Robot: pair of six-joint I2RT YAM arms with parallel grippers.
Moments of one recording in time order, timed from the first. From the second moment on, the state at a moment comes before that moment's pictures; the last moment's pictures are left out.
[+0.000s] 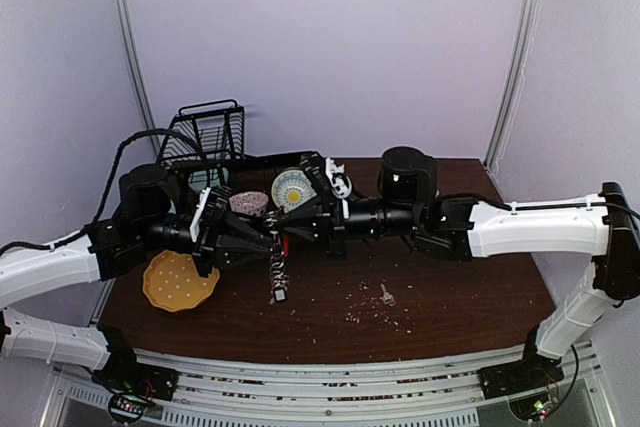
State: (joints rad) left arm -0.75 1.02 0.70 0.15 0.88 0.27; right arm 1.04 1.57 1.13 0.37 -0.52 0.04
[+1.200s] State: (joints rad) left arm -0.75 1.00 0.68 0.26 0.78 0.17; right arm 1.05 1.54 1.13 0.39 -0.57 0.02
